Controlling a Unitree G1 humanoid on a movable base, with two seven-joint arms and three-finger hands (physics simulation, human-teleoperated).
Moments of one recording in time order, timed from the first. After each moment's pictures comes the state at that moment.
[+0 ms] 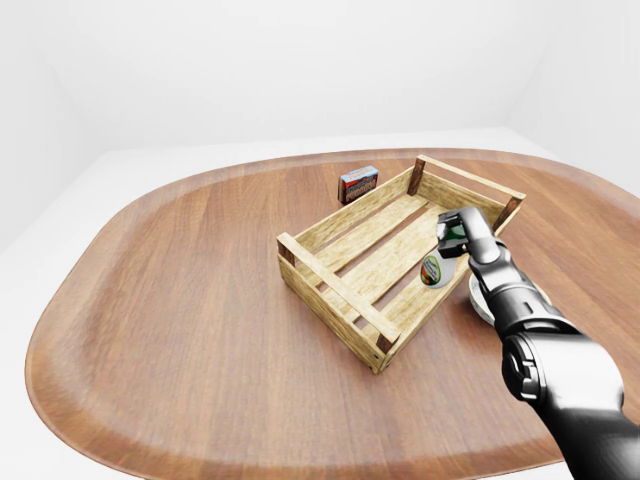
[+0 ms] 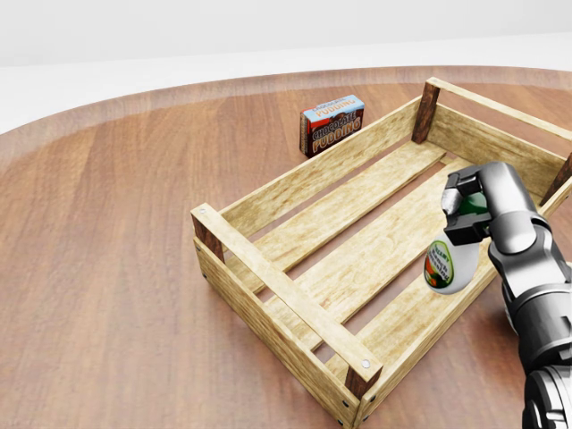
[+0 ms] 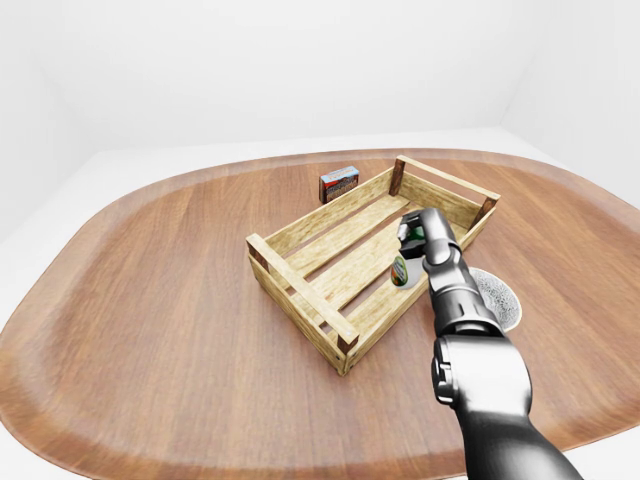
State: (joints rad) left arm -0.27 1.01 0.88 0.20 -0.57 0.09 -0.30; right arm -0.95 -0.43 -0.14 1.29 -0.46 -0.09 -0.07
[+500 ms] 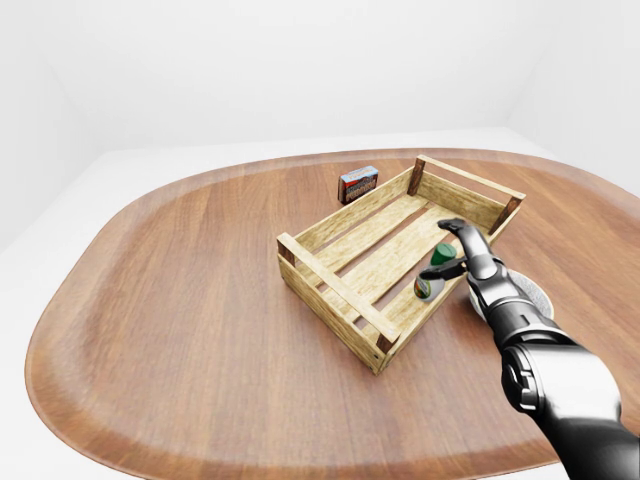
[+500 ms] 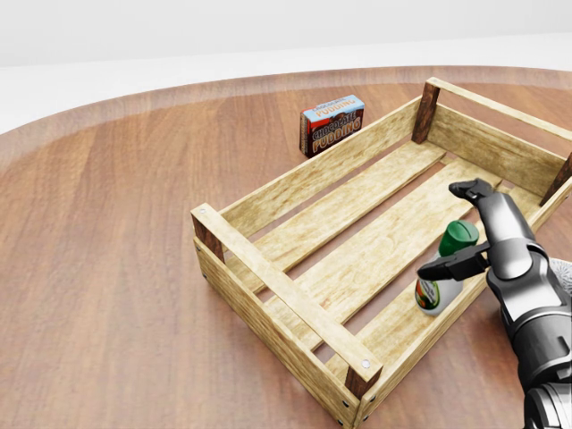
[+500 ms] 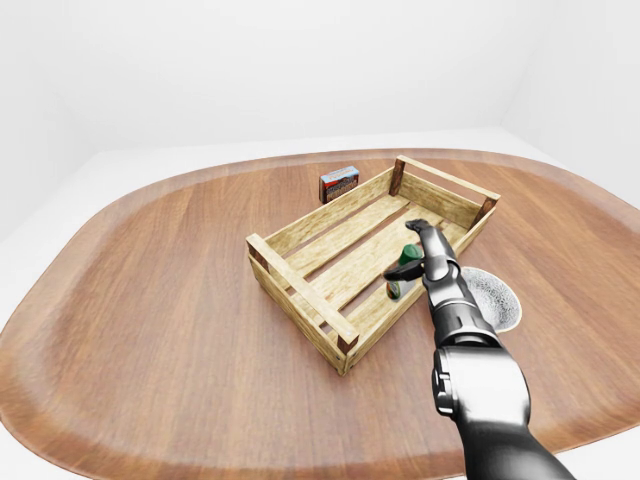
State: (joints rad) left arm -0.26 1.01 0.88 0.19 -0.57 0.09 -0.30; right arm -0.89 -0.42 -0.13 1.32 -0.46 -0.09 -0.09
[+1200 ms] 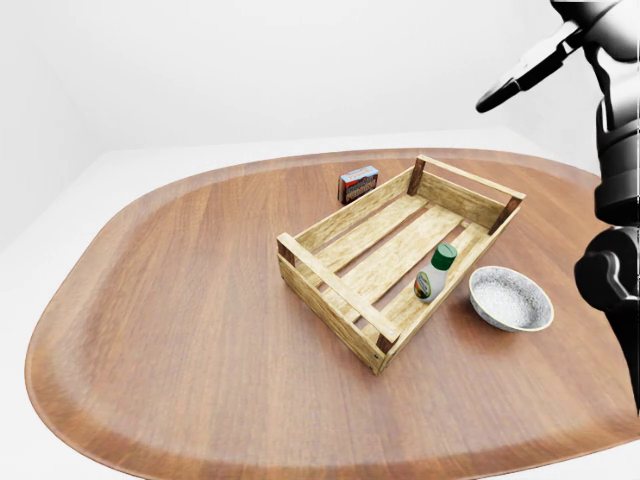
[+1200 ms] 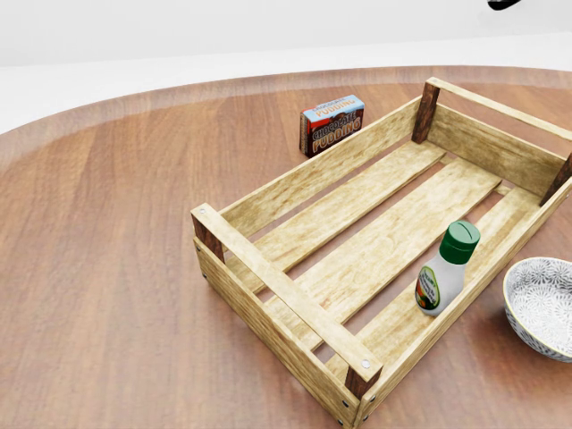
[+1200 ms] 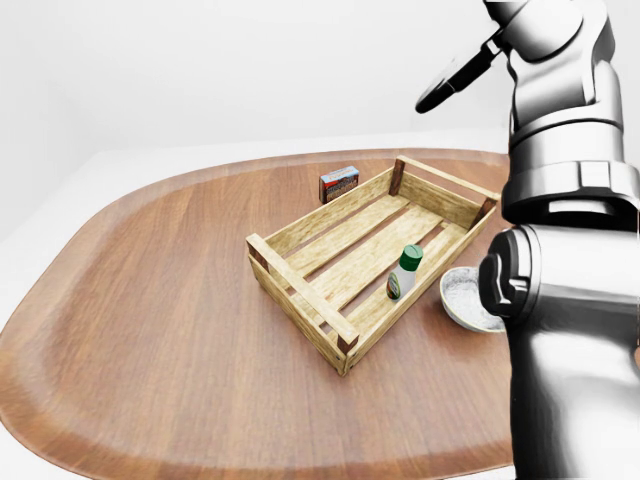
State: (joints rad) left arm -0.27 1.01 0.88 0.17 -0.58 0.09 -0.30; right arm -1.56 -0.63 -0.09 1.15 -0.63 -0.08 0.33
